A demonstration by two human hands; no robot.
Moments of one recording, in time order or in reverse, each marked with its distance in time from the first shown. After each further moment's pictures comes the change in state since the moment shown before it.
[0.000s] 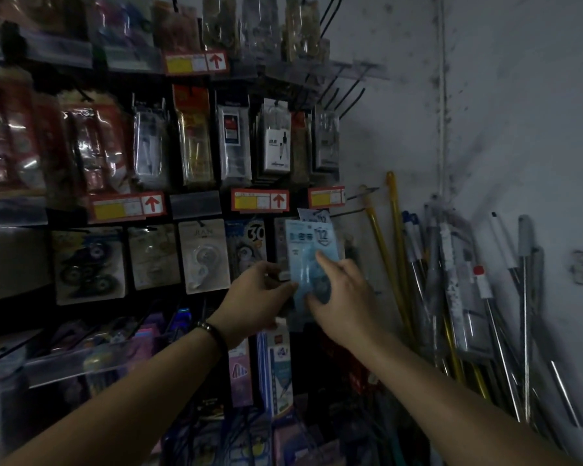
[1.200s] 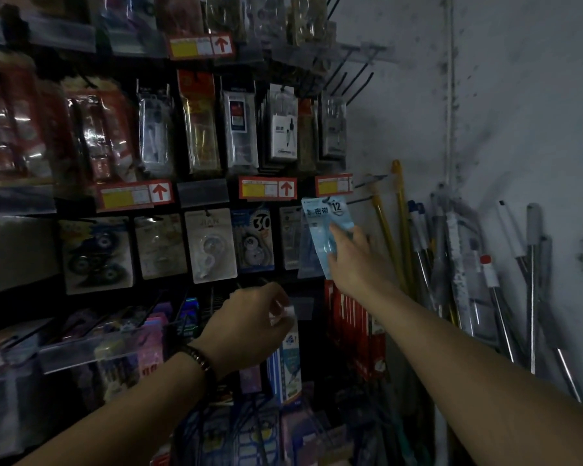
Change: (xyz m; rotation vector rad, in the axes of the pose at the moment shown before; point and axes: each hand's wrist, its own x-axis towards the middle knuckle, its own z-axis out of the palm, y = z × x) left_hand -0.038 -0.031 -0.016 0.697 -0.033 0.306; right_hand 0.058 0.015 0.008 -0.308 -0.059 0.086
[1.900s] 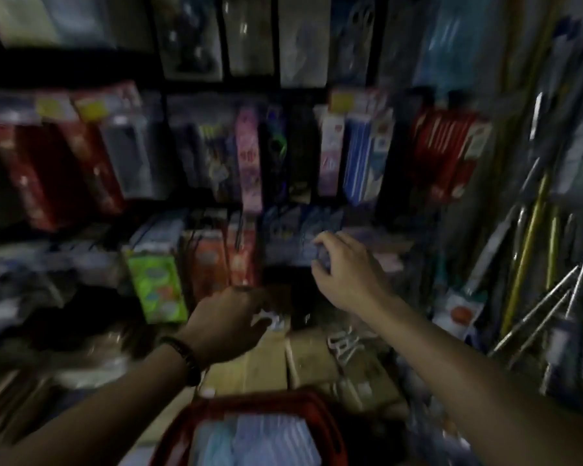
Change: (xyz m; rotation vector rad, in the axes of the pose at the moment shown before) left_hand -0.337 -0.086 0.082 0.197 -0.391 -0.310; right_hand -0.333 -0.111 0.088 0.312 -0.493 -0.204
